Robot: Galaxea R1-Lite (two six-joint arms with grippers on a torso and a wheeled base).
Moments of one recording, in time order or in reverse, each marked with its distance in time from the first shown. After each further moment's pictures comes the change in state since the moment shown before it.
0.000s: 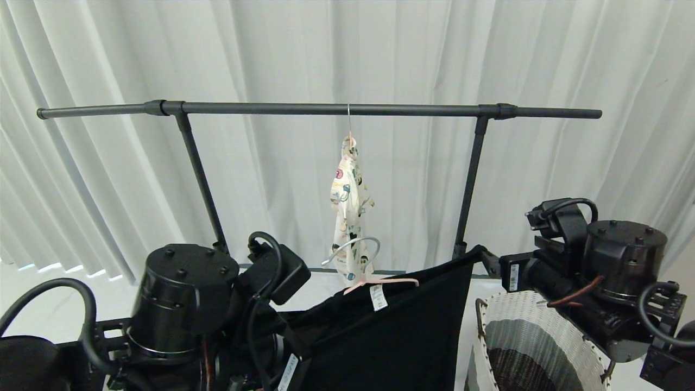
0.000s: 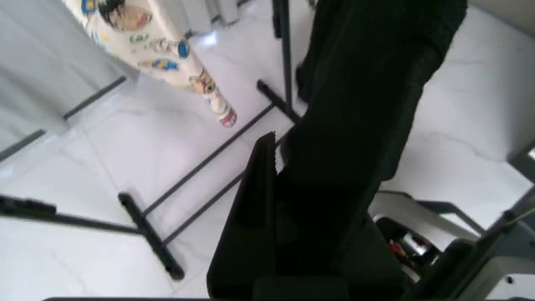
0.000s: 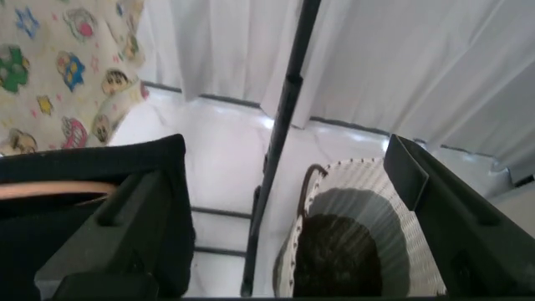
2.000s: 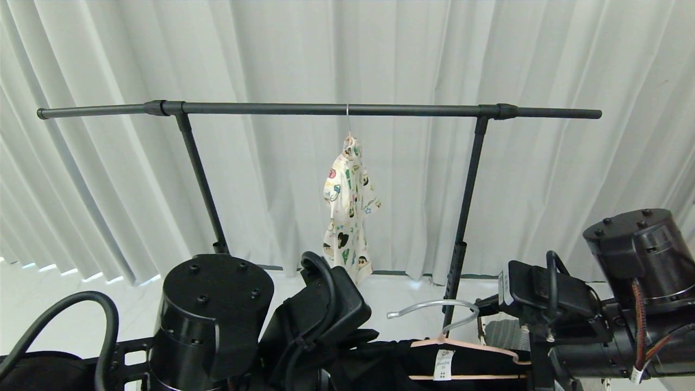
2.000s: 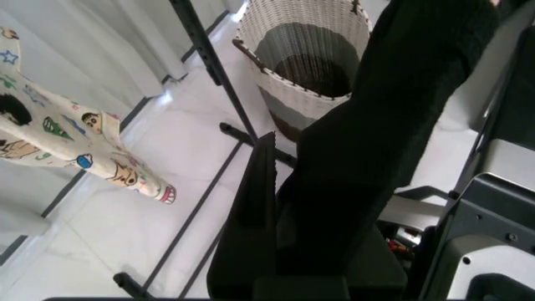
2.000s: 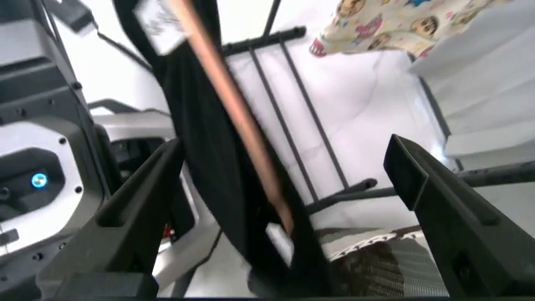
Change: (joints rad) left arm -0.178 0.032 -0.049 -0.080 -0.085 0.132; right arm 0.153 -0.248 -0.260 1.016 0.742 -0.460
